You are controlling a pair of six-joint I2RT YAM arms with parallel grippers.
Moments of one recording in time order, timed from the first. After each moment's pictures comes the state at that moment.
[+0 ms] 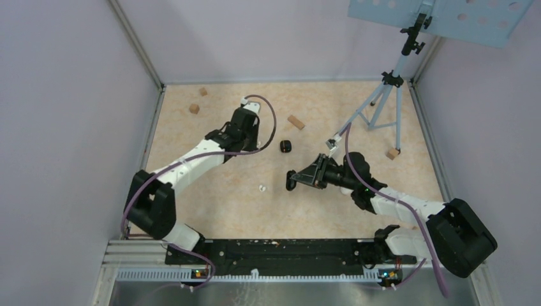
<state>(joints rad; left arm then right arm) -0.55 1.58 1.16 -0.39 -0.22 -0.24 0.63 1.18 0.38 0.53 -0.48 1.10</state>
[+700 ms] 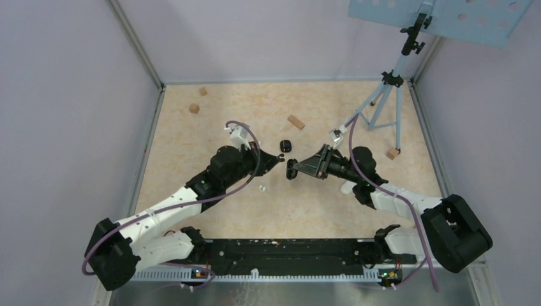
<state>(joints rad) -0.73 1.02 0.64 0.13 0.04 -0.82 0.53 1.22 0.40 0.72 -0.60 1.10</state>
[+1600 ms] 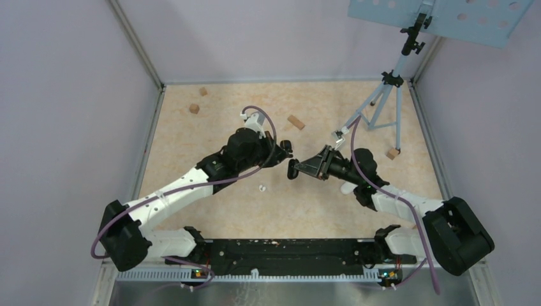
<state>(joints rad) -0.80 1.22 0.93 -0.13 0.01 -0.83 0.53 1.20 0.39 0.71 -0.55 1.12</state>
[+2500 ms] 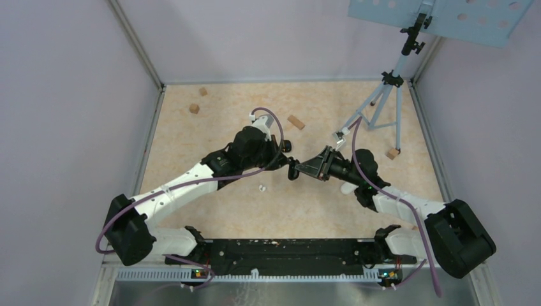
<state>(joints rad) -0.80 1.27 0.98 -0.23 0.07 -0.74 0.53 1.18 0.37 0.69 -0.55 1.12</state>
